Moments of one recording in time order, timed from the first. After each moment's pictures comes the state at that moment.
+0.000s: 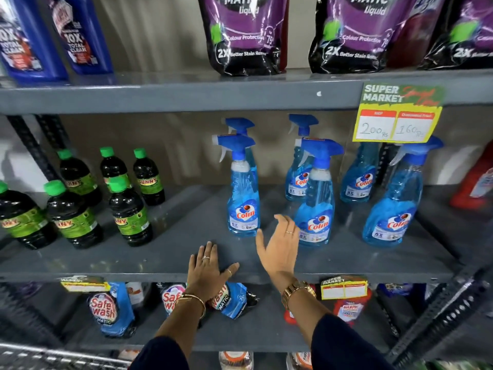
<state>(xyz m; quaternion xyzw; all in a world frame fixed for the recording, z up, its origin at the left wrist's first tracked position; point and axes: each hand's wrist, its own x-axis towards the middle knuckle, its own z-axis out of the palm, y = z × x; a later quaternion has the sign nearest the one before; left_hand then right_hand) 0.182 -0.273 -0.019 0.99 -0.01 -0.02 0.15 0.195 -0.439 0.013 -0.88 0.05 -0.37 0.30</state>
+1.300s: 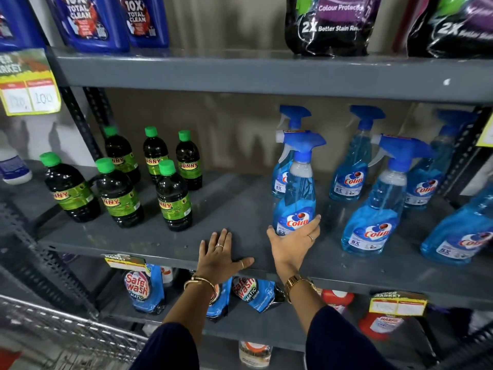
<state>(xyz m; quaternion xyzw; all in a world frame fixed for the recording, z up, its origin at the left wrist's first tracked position) 0.205 -0.201 -0.020 0.99 -0.01 -0.07 0.14 0.230 -0.357 -0.007 -0.79 0.20 -0.29 0.51</state>
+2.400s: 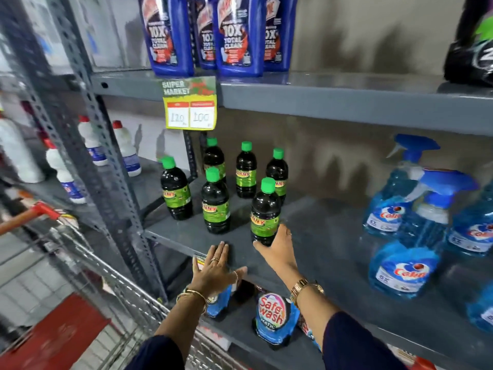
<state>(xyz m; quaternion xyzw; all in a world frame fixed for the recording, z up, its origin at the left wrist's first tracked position) 0.175 -0.024 -0.012 0.96 0.16 -0.09 0.19 0.259 -0.169 0.008 -0.86 -0.11 -0.03 0.50</state>
